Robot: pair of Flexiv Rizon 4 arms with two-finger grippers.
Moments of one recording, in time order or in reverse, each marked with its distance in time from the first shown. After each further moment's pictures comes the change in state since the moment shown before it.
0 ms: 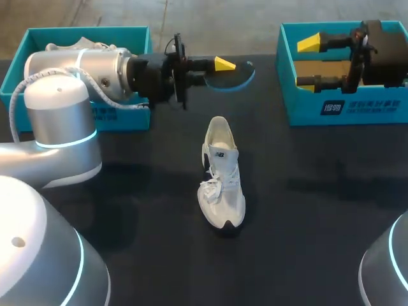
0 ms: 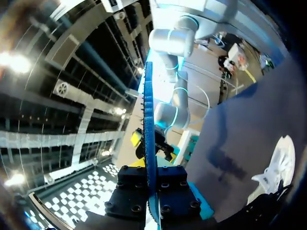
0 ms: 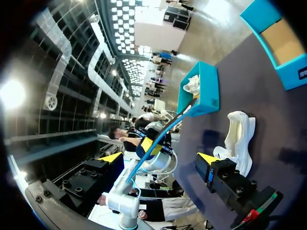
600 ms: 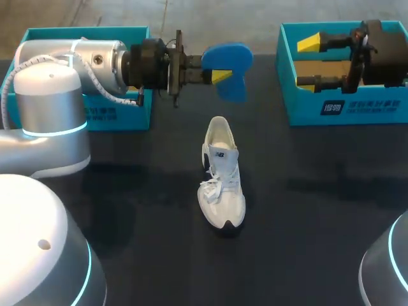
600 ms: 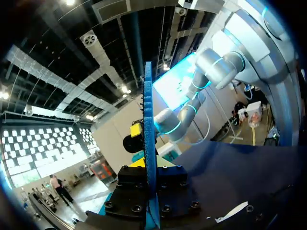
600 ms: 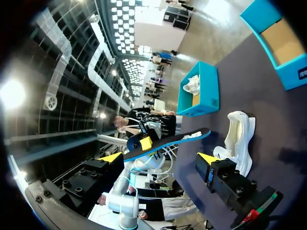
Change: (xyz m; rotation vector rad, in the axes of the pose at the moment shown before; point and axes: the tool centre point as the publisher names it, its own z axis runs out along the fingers) left arm 0.003 -0.009 -0.004 -0.037 0.055 -0.585; right arm 0.000 0.000 0.000 0.000 -0.001 0.000
